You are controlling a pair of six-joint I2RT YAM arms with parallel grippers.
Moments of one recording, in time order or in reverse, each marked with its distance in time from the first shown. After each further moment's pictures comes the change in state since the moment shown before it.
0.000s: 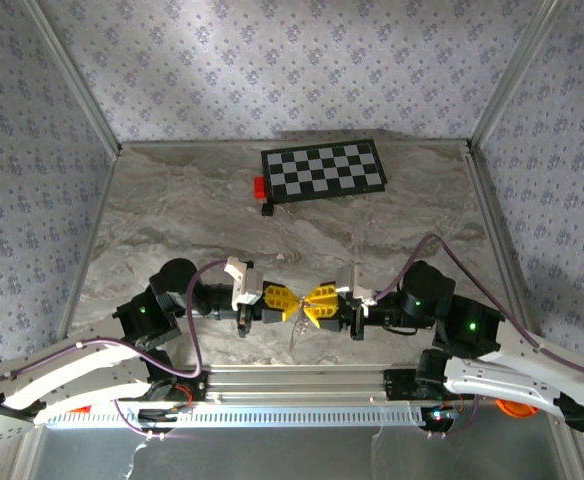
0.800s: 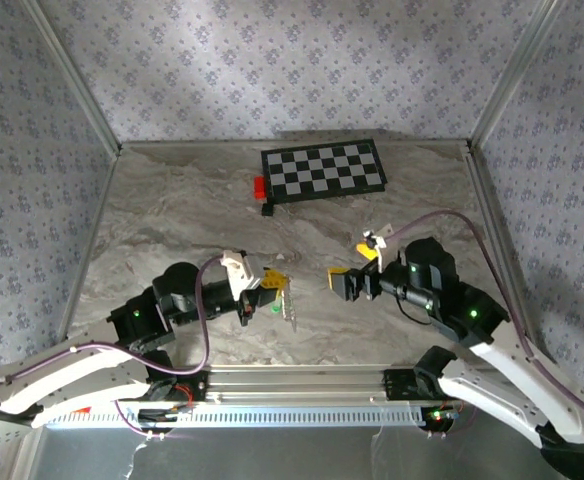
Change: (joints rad) left arm 0.000 -0.053 -0.023 -0.171 -0.391 0.019; right arm -0.422 0.050 -0.002 -0.246 0.146 0.274
